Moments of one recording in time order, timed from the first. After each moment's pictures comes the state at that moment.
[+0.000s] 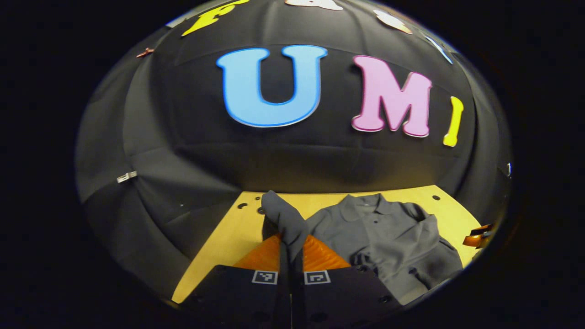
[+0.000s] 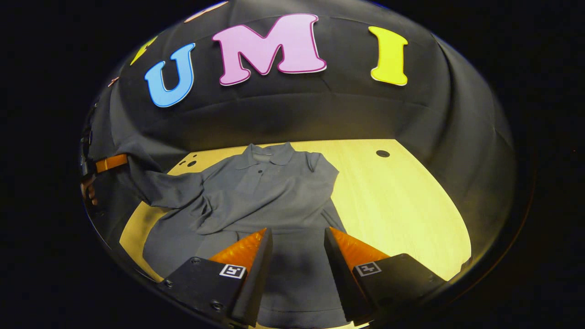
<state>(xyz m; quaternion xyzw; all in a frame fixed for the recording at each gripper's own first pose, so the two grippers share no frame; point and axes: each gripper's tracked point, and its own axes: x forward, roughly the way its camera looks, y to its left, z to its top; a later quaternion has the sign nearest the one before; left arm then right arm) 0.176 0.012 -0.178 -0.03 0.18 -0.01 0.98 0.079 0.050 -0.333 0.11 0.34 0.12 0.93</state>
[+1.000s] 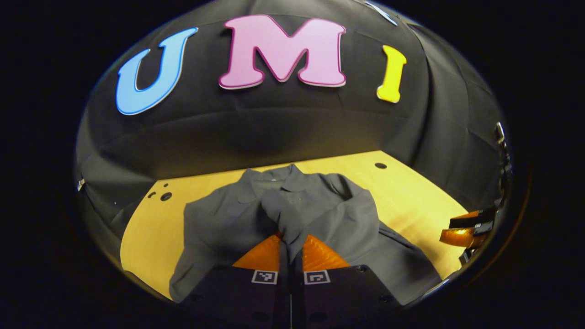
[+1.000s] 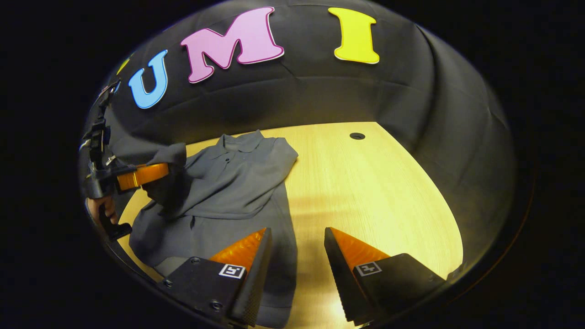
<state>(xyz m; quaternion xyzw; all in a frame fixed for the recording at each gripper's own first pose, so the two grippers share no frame) 0.202 -0.263 -0.283 0.02 0.26 -0.13 0.96 0.084 -0.061 -0.386 0.12 0.38 0.12 0.91</state>
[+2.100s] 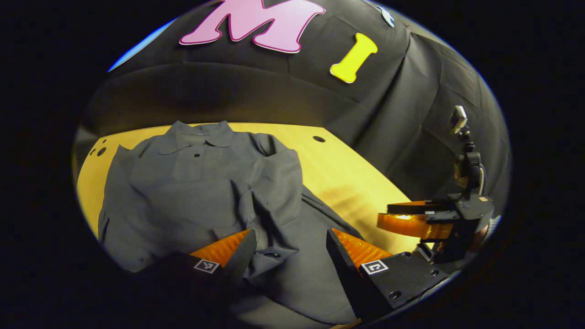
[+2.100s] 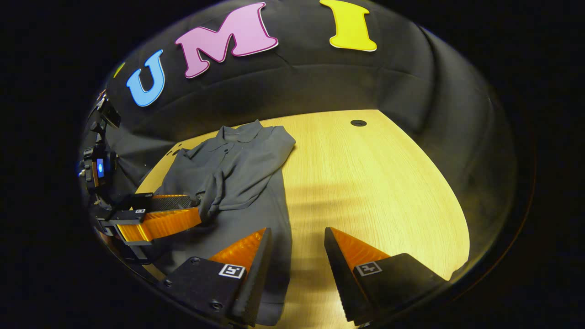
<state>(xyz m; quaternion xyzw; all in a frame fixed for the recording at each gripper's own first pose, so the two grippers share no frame) 0.122 -0.358 -0.312 -0.09 0.32 -0.31 0.89 0.070 -0.061 -0.399 0.13 0.41 0.13 0.89</state>
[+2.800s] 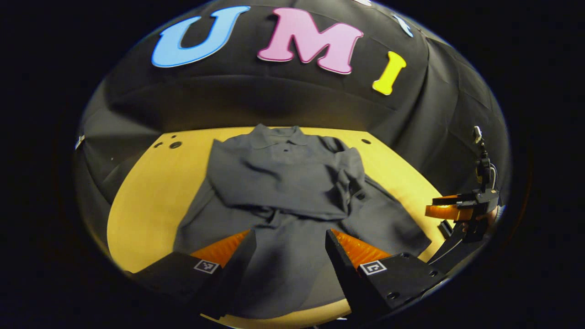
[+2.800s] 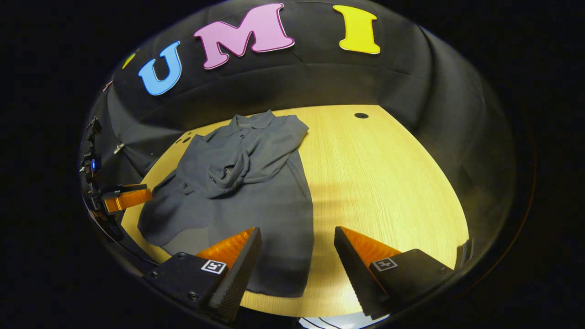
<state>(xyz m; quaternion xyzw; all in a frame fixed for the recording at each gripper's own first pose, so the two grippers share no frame) 0.055 -0.135 -0.317 -0.06 0.33 -0.16 0.93 -0.009 -0.028 -0.377 0.11 0.43 0.13 0.89</state>
